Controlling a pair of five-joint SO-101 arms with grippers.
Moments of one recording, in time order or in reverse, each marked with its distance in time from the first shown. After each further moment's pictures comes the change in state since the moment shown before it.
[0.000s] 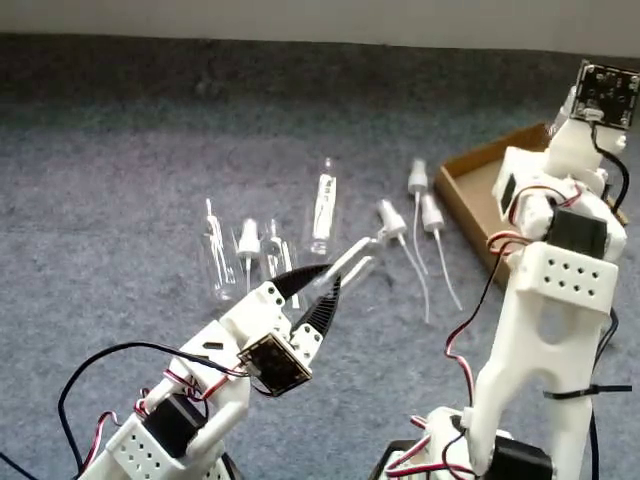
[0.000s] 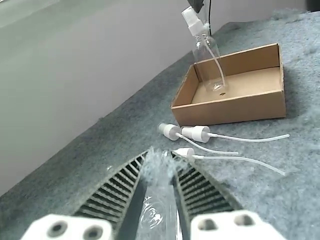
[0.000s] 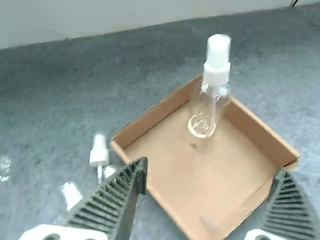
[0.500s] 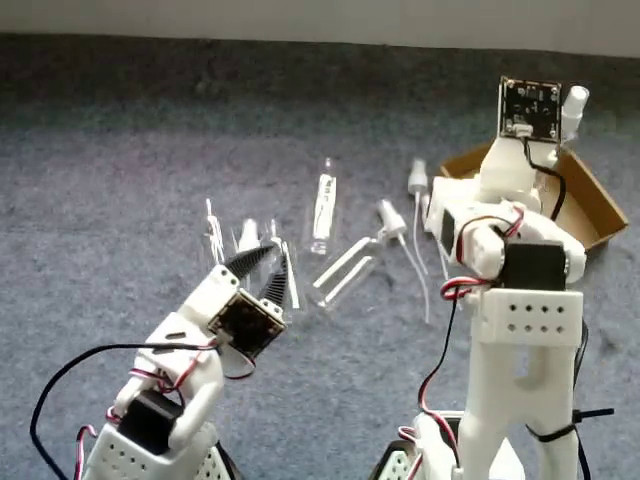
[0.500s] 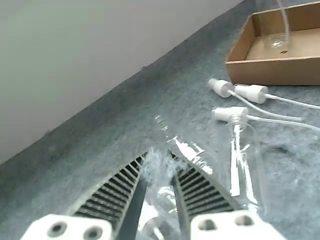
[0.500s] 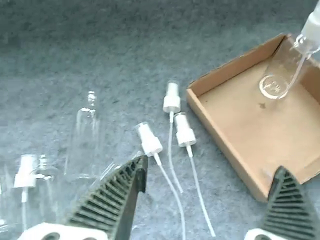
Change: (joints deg) left arm -16.2 0.0 -9.8 17.1 0.0; right arm -14.8 -11.3 0.0 16.9 -8.7
